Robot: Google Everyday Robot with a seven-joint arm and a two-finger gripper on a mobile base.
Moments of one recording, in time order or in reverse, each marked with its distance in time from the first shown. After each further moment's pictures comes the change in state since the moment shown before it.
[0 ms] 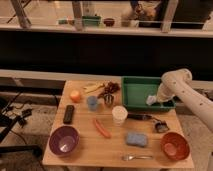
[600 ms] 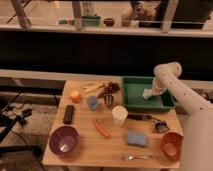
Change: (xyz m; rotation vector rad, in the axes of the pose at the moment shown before) arm -0.030 -0.067 0.031 -0.009 0.025 -0.069
